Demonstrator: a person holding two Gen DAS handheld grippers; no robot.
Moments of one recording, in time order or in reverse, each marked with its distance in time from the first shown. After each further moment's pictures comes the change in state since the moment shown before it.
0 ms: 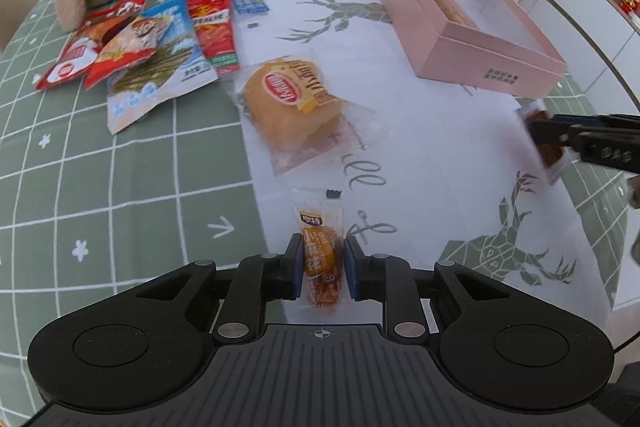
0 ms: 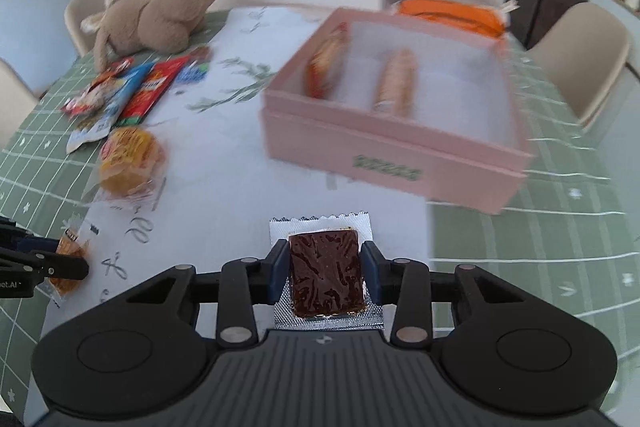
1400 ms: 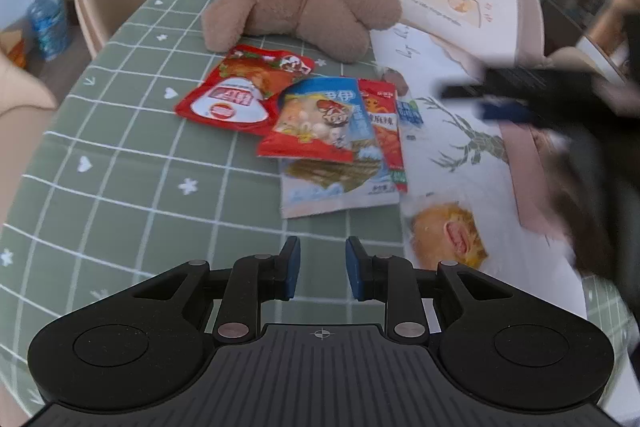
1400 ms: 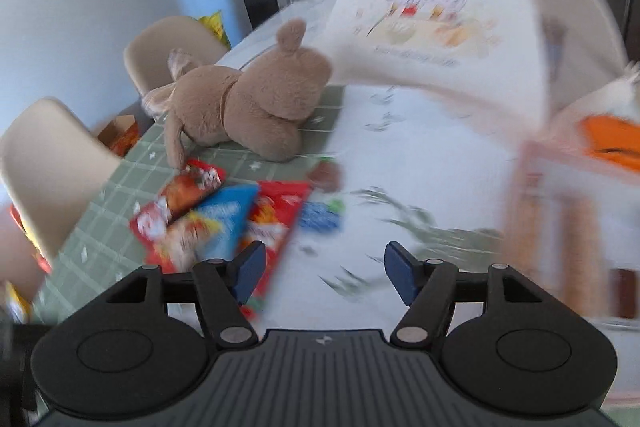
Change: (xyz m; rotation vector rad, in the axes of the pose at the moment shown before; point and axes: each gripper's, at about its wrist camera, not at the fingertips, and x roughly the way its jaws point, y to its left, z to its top) left arm -0.046 0.127 0.037 -0.307 -0.139 0.070; right arm 0.120 0.135 0.173 0.040 0.013 0.273
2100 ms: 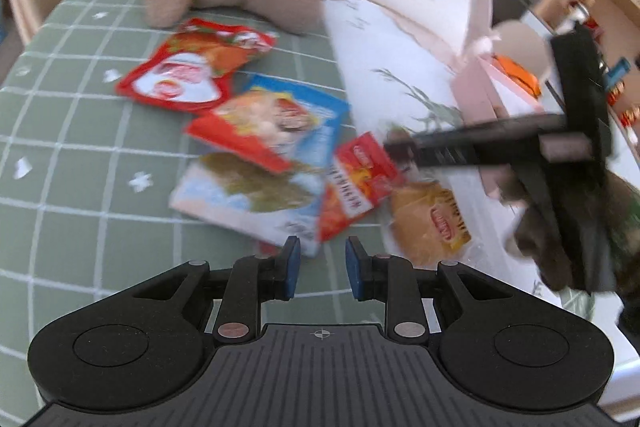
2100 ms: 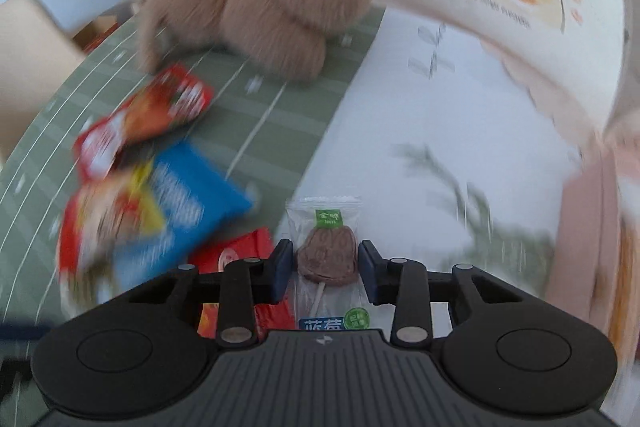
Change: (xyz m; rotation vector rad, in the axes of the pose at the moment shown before) left arm 0.029 0.012 0.003 0.080 0.080 -0.201; right arm 0.036 0.034 -0.044 -0.256 0.209 -0.120
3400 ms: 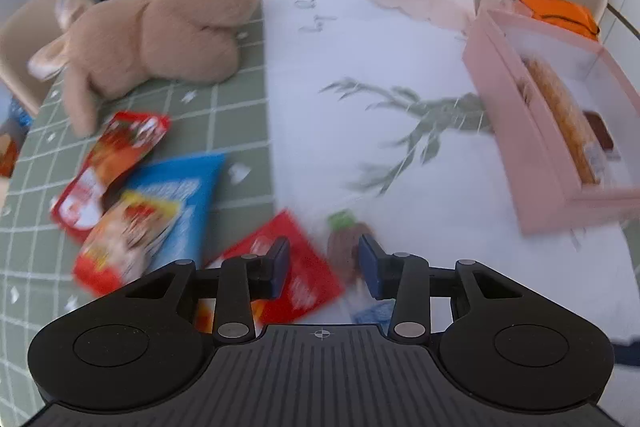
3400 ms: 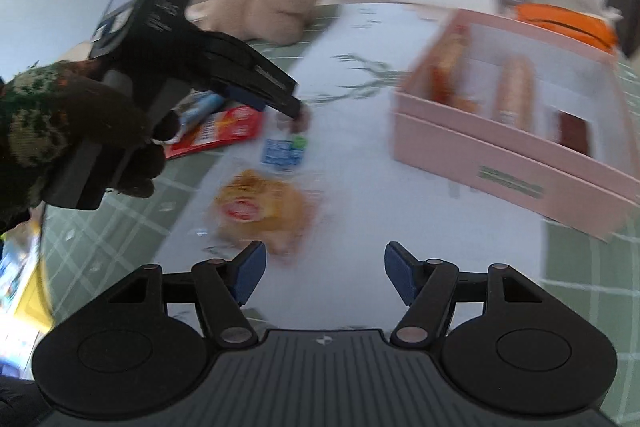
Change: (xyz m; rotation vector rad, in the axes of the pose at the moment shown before) left arm 0.092 -0.124 0.046 0.200 0.031 0.378; right arm -0.122 -0.073 -0.177 0.058 -0.185 0.214
